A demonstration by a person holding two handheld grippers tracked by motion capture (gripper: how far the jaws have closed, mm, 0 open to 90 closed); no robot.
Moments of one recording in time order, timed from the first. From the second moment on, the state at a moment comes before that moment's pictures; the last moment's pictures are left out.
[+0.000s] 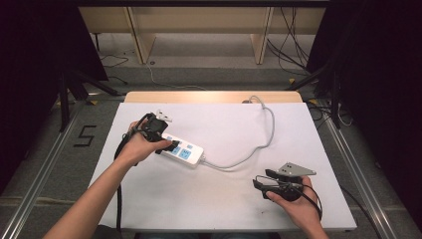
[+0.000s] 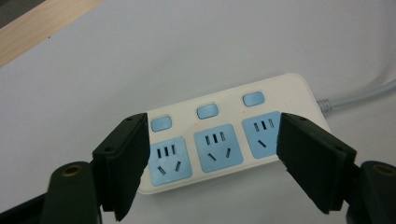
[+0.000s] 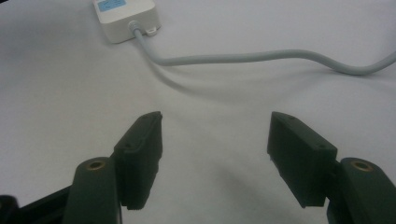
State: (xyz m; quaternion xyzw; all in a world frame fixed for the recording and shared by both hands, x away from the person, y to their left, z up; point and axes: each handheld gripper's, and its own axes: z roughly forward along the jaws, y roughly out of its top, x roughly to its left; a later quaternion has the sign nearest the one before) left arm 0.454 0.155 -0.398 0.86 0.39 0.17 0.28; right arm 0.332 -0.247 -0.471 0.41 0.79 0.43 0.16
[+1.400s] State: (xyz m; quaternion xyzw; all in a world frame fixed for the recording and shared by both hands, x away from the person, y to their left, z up) left arm 0.343 0.201 -0.467 0.83 0.36 0.20 0.37; right arm 0.333 -0.248 -0.474 0.41 0.79 0.43 0.16
